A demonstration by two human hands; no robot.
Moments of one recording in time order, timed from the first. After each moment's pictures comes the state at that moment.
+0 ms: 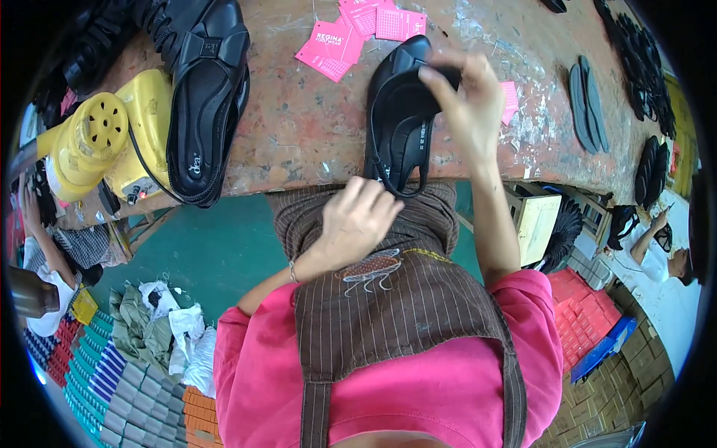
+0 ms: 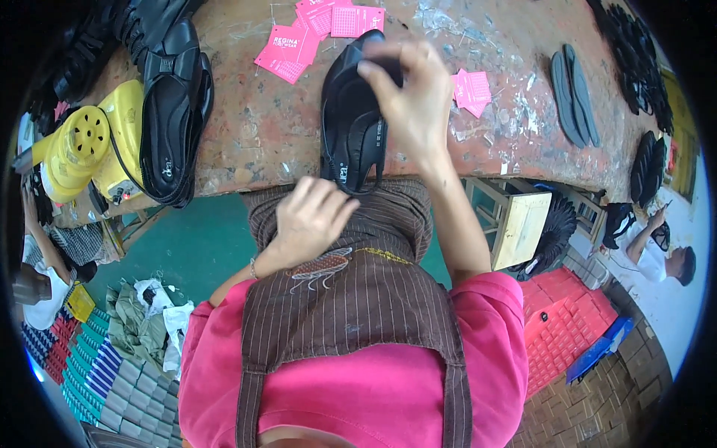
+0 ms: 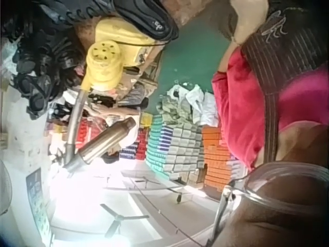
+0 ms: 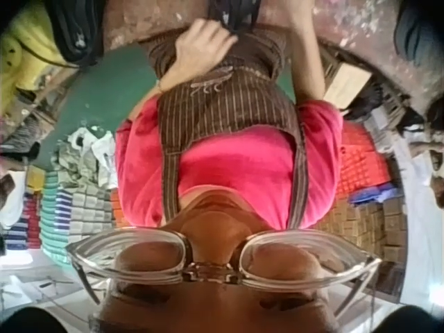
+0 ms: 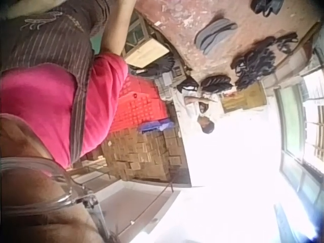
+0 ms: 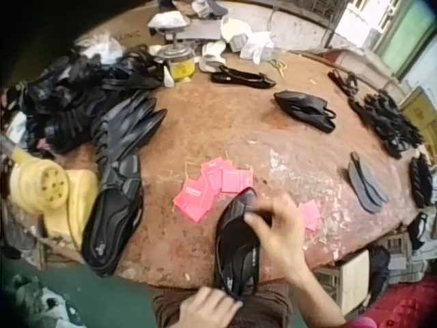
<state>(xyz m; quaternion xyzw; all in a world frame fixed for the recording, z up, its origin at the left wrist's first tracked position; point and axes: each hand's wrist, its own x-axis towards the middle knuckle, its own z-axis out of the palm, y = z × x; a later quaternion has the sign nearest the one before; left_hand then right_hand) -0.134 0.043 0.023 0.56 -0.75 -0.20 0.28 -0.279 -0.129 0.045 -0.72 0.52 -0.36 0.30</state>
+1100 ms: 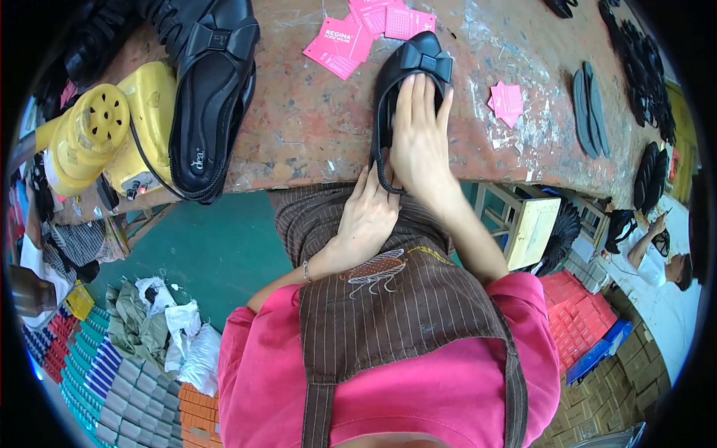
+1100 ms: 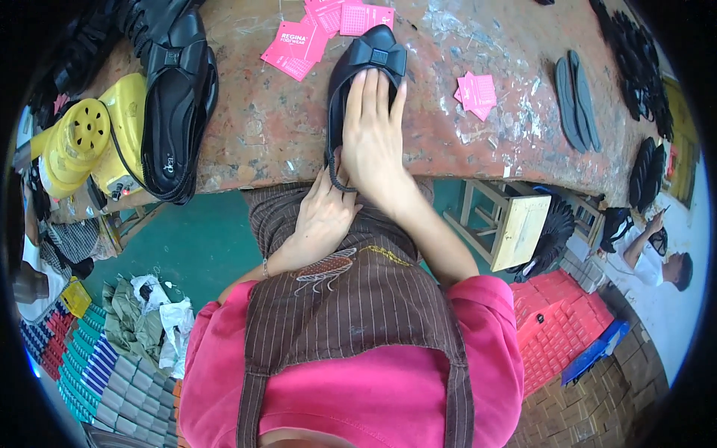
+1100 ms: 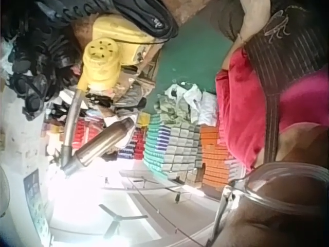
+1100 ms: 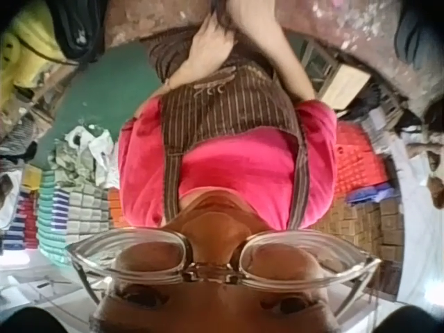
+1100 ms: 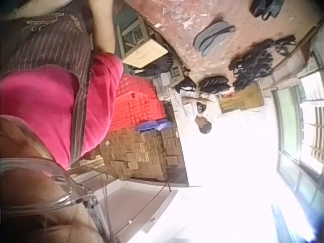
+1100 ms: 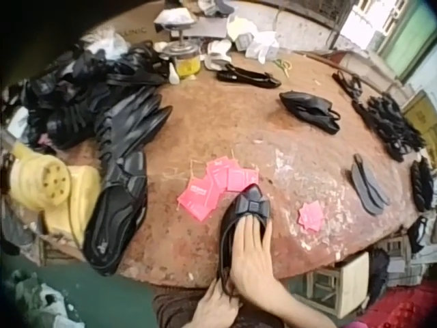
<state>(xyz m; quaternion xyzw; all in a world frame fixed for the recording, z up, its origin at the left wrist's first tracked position) -0.151 0.051 -0.004 0.56 -0.78 -0.25 0.14 -0.246 -0.067 -0.001 -0.86 0.50 -0.09 0.03</state>
